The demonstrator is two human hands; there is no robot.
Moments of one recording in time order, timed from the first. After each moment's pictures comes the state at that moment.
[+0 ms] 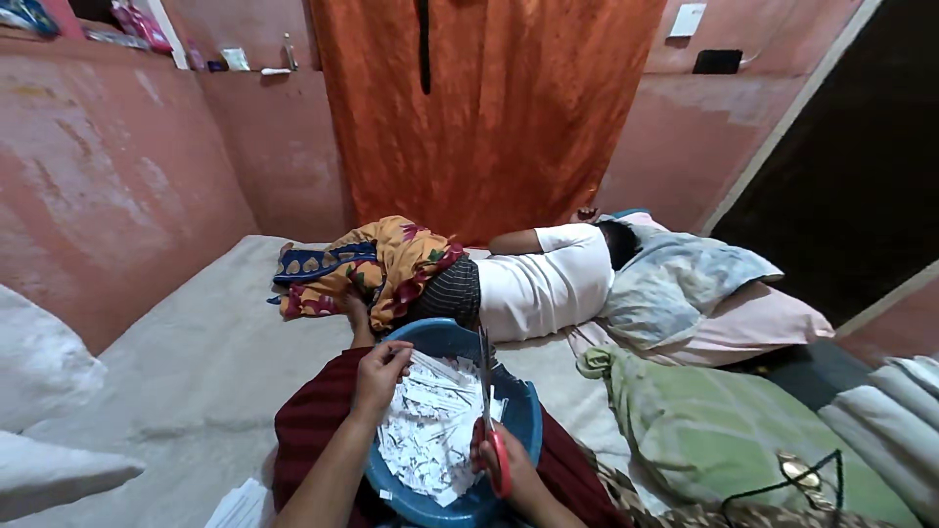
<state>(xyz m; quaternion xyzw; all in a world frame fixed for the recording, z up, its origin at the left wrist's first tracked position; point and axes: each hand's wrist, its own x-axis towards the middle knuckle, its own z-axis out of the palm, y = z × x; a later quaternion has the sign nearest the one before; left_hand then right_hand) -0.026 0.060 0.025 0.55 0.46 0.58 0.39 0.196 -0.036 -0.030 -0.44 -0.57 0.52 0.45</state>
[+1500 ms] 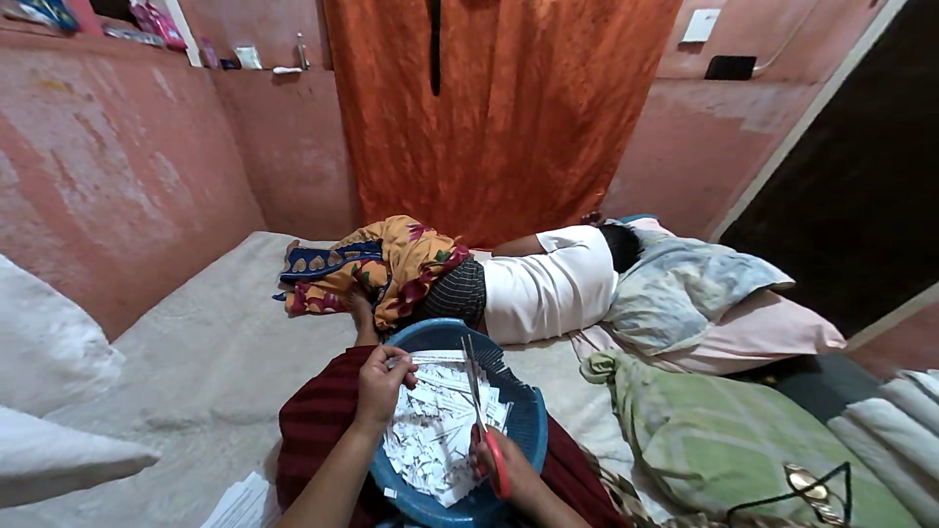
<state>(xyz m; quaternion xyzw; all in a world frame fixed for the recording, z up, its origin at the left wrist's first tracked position) -0.021 0.042 0.025 0.48 0.41 0.64 0.43 0.198 -0.028 -0.026 -0.48 -0.58 0.56 0.34</state>
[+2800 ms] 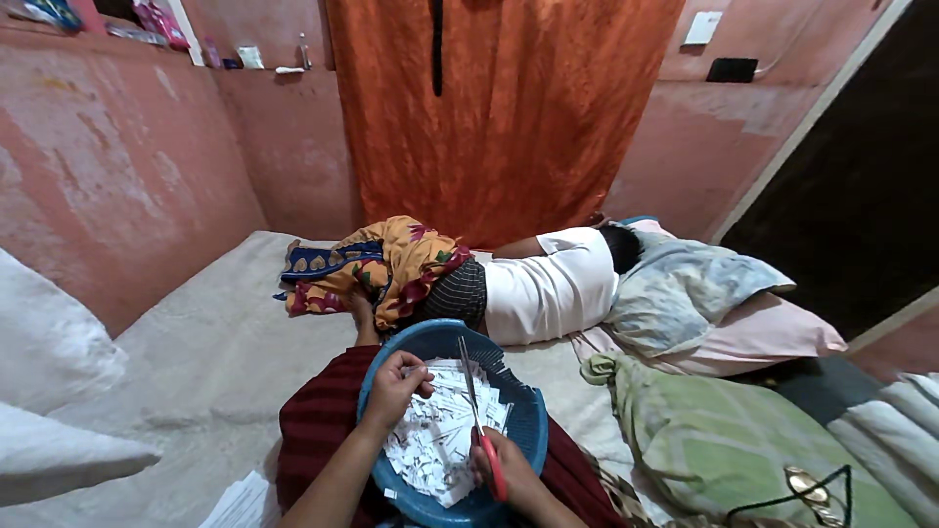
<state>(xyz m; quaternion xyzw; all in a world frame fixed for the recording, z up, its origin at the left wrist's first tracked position) -0.016 0.035 0.027 0.53 0.41 0.56 0.48 0.197 -0.028 -0.026 -0.49 -0.59 0.55 0.33</state>
